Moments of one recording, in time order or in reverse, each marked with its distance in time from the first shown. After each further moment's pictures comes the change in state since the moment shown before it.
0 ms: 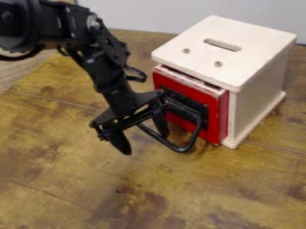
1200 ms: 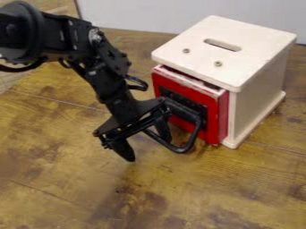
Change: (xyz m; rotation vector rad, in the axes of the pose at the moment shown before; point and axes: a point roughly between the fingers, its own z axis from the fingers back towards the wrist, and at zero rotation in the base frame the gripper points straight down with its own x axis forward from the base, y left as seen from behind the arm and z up) arm -0.001 0.003 -0.013 -0.016 -0.004 0.033
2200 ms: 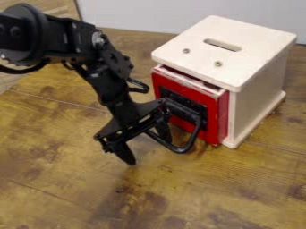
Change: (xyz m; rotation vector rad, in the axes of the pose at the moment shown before) arm -0.001 0.002 -0.004 0.029 -0.001 0.081
